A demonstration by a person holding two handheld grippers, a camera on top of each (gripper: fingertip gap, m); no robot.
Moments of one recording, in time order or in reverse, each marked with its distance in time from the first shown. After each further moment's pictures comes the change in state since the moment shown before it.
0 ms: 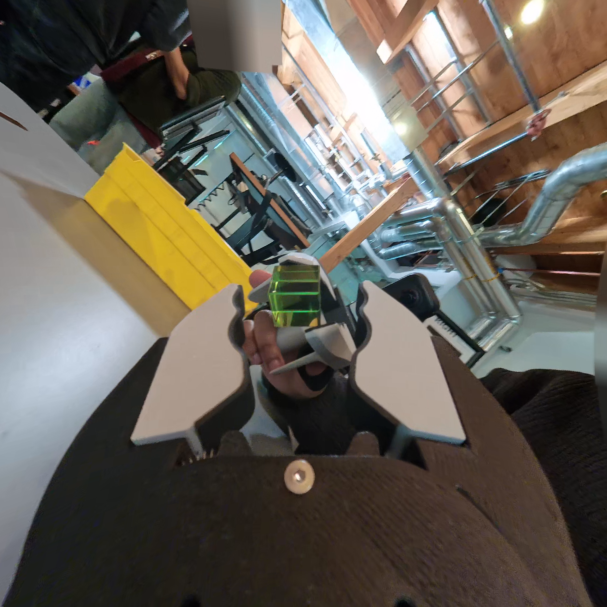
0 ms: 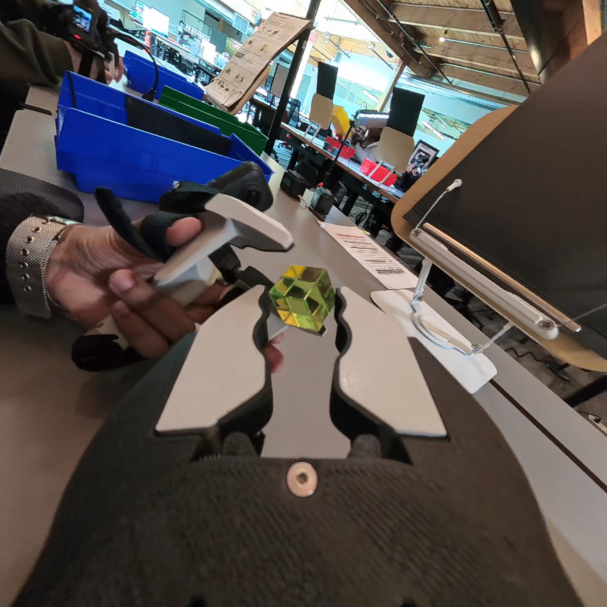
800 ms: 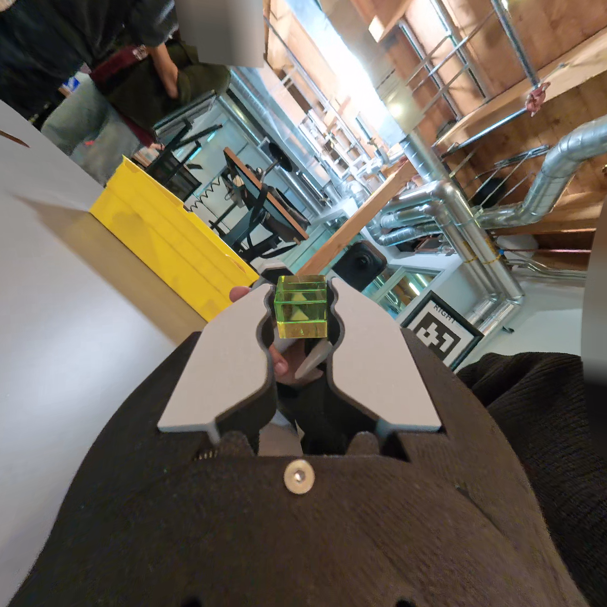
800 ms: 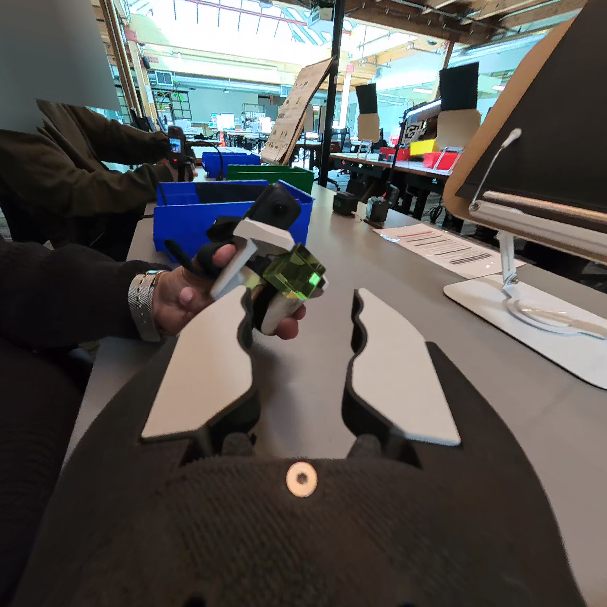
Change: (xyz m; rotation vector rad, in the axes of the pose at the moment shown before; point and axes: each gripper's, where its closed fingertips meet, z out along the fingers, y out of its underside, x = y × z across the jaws) left arm 0.004 -0.016 -0.014 -0.035 0.021 0.045; right arm -0.001 -0.004 -0.005 0.093 -0.181 0.360
